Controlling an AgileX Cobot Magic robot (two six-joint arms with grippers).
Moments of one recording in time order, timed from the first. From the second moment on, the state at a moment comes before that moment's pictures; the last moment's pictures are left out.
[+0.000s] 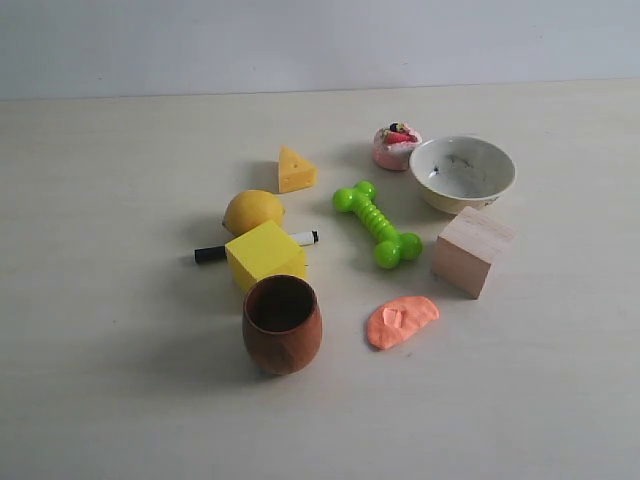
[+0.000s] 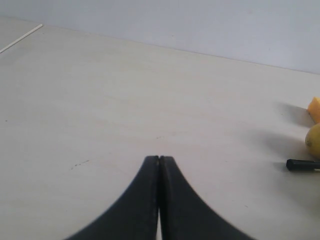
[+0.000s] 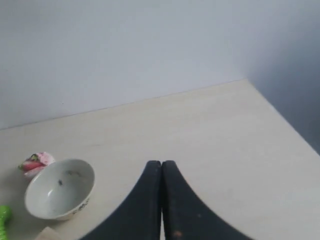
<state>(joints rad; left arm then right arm) 0.05 0.01 0.00 0.02 0.38 -0.15 -0.11 0.61 -0.72 -0.11 0.57 0.19</state>
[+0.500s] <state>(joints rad) 0.05 0.01 0.00 0.02 0.38 -0.15 -0.19 0.24 -0.32 0.07 0.35 0.00</state>
